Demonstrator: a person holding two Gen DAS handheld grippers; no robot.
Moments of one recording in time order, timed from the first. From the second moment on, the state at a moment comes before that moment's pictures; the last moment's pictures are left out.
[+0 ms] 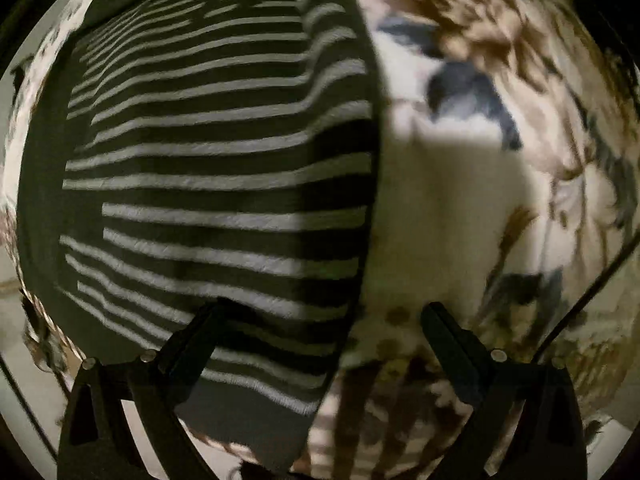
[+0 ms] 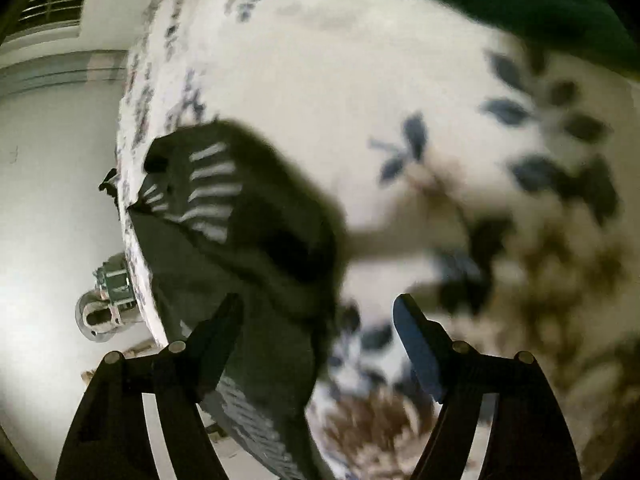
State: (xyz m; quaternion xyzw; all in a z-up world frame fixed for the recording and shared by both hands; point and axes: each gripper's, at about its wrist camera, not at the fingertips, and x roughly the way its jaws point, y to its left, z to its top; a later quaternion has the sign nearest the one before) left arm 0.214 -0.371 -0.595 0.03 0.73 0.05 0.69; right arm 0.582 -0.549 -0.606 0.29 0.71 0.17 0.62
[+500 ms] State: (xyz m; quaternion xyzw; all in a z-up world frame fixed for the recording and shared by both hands) left arm 0.197 -0.300 -0.480 -0.08 0.63 0.02 0.77; right arm 0.605 -0.481 -0.517 0.24 0.68 0.22 0.65
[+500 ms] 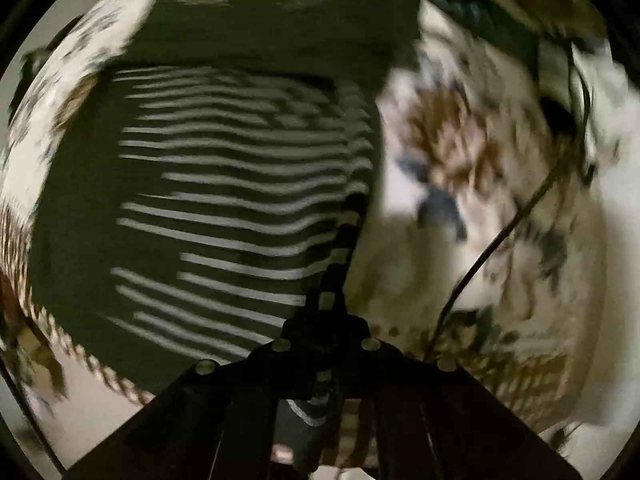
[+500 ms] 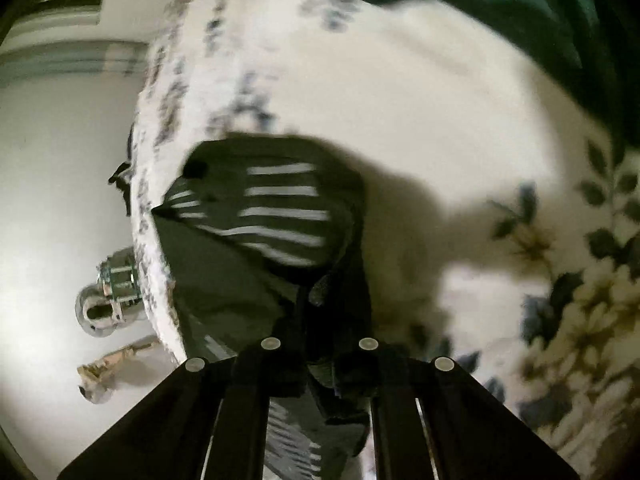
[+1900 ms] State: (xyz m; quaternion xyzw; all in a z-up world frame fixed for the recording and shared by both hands) left arm 0.119 0.174 -0.551 -0.51 0.58 0.09 0.63; right arm 0.631 0.019 -0.506 -0.06 0.72 0.21 0.66
